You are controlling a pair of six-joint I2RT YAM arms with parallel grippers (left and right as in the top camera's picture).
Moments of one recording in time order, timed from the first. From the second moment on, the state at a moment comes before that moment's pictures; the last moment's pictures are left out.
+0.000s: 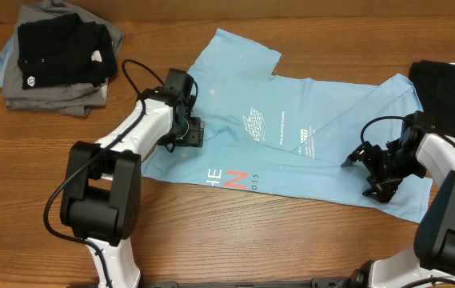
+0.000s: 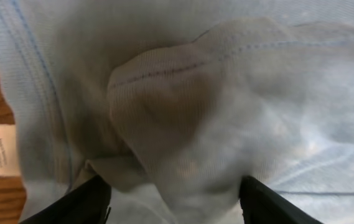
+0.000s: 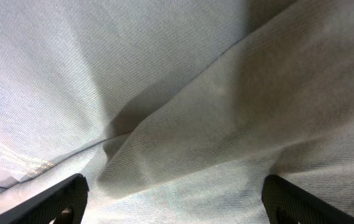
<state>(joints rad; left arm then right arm) -0.27 2.00 1.34 -0.75 0.04 -0.20 -0.34 1.76 0.99 -0.91 -0.35 0.52</state>
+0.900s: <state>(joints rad) -0.27 2.00 1.34 -0.55 -0.06 -0.16 -0.34 1.76 0.99 -0.90 -0.35 0.51</state>
